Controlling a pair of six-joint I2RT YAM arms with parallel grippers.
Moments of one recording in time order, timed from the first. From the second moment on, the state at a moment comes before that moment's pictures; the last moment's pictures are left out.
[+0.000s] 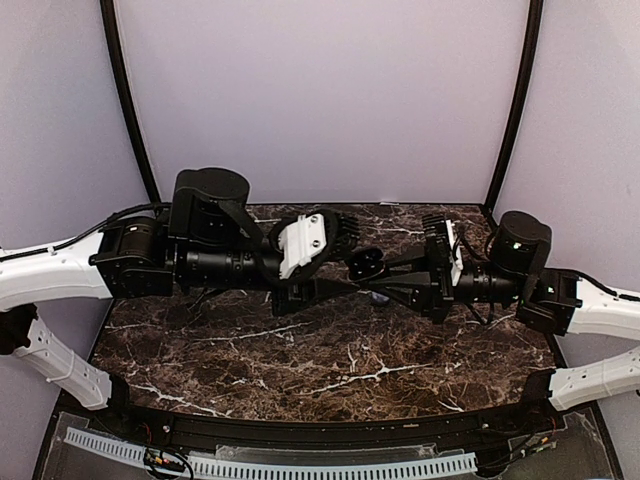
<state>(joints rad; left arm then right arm) -1.28 1.36 1.35 -0.31 0.03 0.43 1.02 0.94 0.73 0.20 -0.46 -0.17</state>
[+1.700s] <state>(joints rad) -1.25 1.35 1.33 -0.32 0.24 0.44 0.96 0.99 0.71 0.34 -0.66 -0.06</state>
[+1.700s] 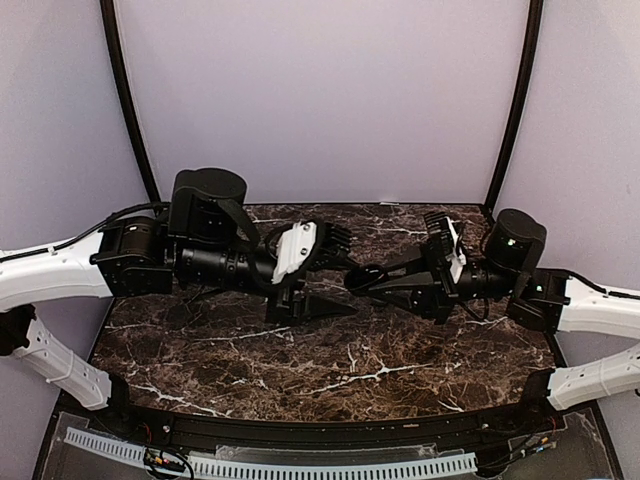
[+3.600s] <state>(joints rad) -1.18 1.40 1.32 -0.26 0.26 0.25 0.92 1.03 0.71 0.36 -0.70 -0.02</state>
